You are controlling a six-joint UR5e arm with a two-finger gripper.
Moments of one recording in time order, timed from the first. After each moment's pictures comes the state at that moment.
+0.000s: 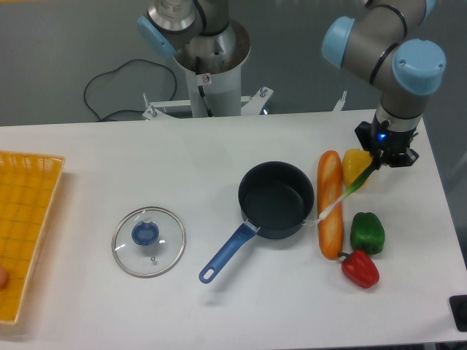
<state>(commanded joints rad) 2.87 -1.91 -1.57 -1.18 1.61 1.57</state>
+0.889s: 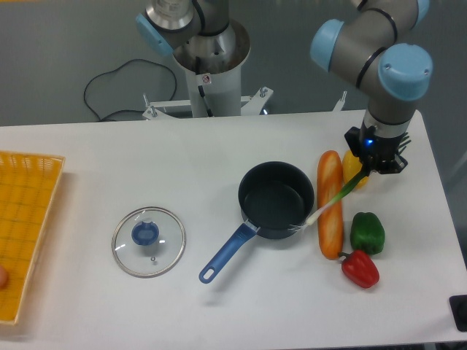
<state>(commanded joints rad) 2.81 -1.88 -1.61 -1.17 1.62 1.55</state>
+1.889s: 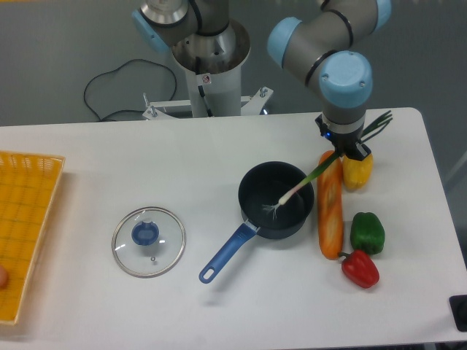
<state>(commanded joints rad) 2.71 -1.78 -1.77 -1.18 1.89 1.56</state>
